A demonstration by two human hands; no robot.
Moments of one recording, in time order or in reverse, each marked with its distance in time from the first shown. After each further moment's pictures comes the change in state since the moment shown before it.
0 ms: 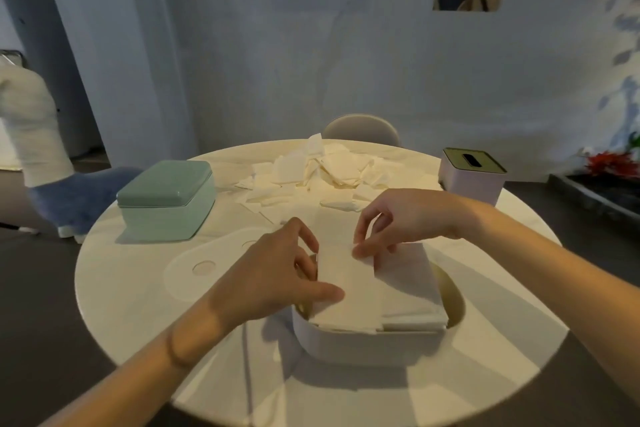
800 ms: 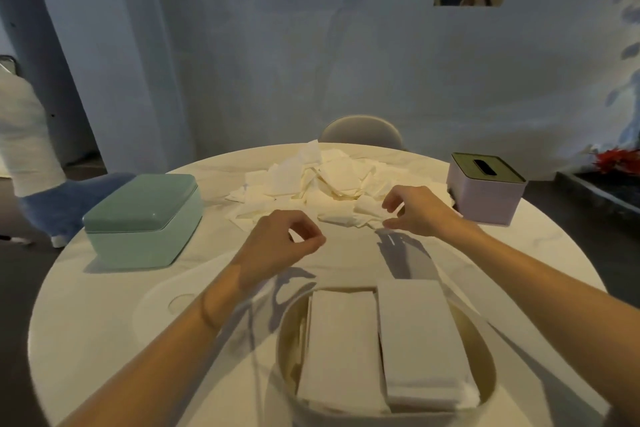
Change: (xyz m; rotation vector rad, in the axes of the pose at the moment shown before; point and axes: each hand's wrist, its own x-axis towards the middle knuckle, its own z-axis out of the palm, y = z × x) left_hand 0.132 -0.052 0.010 -0.060 0.180 0.166; right_hand 0.120 0.122 -0.010 -0.118 0.442 0.157
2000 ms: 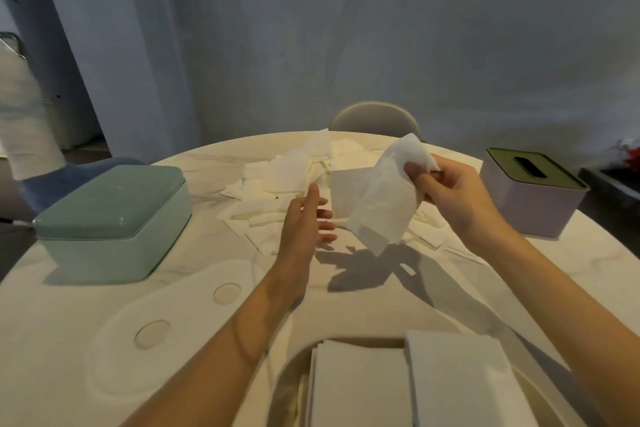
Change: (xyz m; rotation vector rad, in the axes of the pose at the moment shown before) left_hand 0.081 -0.023 0.070 -0.876 0.305 -0.405; right_hand 0.012 -0.009 -0.001 0.841 0.317 -0.118
